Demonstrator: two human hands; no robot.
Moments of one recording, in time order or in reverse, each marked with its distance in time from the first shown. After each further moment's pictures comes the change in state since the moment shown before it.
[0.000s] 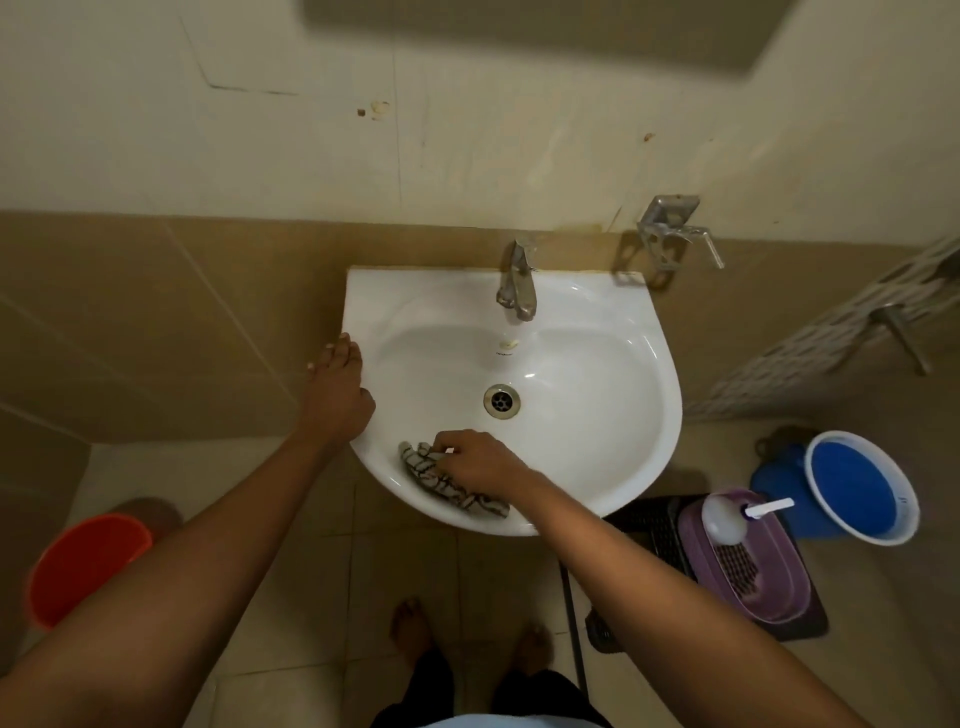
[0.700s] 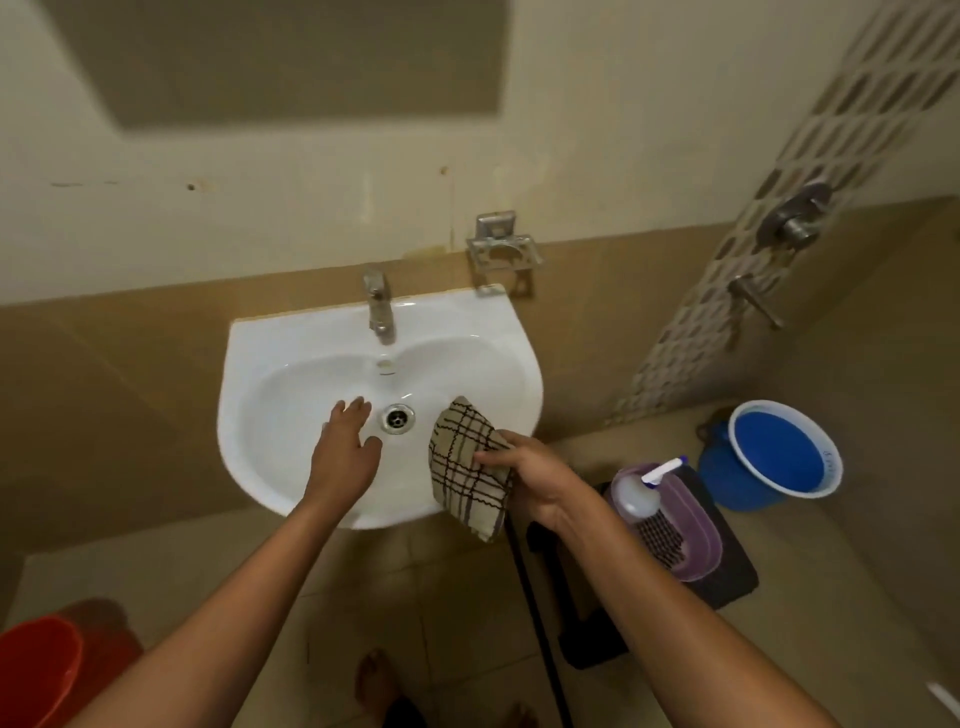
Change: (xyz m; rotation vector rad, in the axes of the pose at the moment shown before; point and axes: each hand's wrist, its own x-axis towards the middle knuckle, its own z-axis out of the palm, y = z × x) left_hand -0.107 0.177 0.047 -0.408 0.087 0.067; right_hand -0.151 0.152 -0.069 1.267 0.189 0.017
